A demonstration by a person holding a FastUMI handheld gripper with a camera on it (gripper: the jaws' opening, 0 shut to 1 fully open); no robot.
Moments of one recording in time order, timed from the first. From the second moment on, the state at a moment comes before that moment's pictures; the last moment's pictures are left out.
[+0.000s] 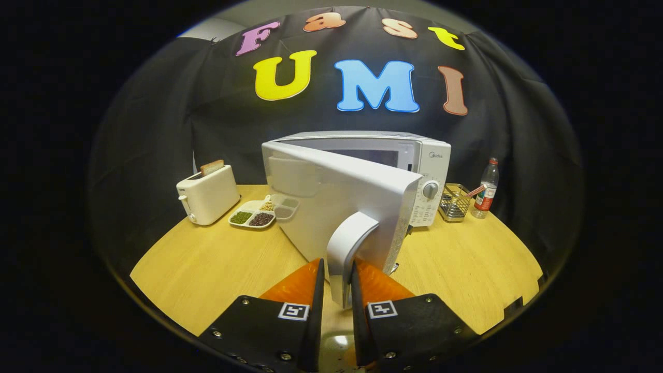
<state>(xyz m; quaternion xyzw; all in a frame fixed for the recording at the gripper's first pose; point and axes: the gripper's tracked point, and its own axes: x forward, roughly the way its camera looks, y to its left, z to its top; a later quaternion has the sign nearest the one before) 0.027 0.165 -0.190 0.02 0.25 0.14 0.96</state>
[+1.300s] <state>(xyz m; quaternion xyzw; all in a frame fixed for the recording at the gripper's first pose) -0.094 0.319 -0.181 0.00 0.24 0.31 0.92</state>
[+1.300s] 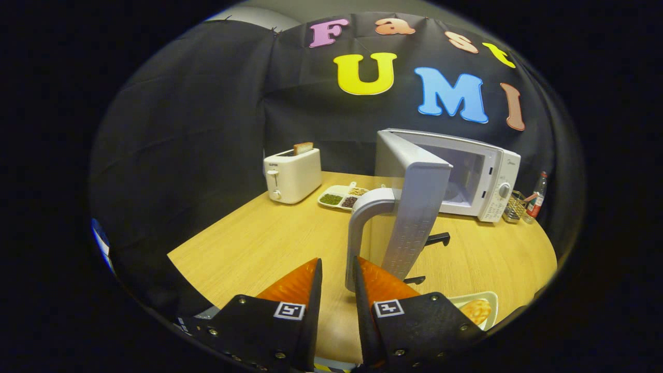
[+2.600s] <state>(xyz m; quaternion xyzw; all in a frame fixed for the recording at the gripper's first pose) -0.057 0.132 -0.165 0.01 0.25 0.18 0.95</state>
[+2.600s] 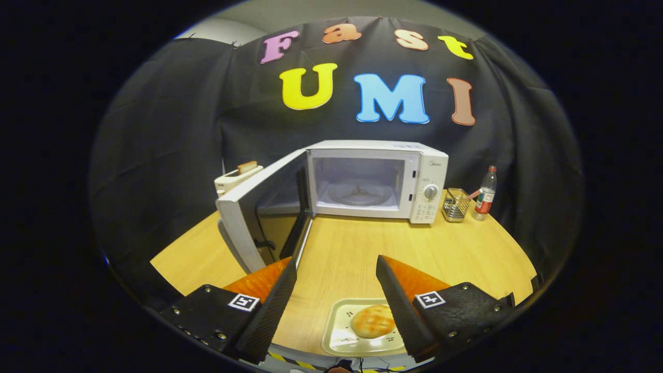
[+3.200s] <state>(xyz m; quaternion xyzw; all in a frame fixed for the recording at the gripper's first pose) -0.069 0.095 -0.272 -0.02 0.38 0.14 0.91</state>
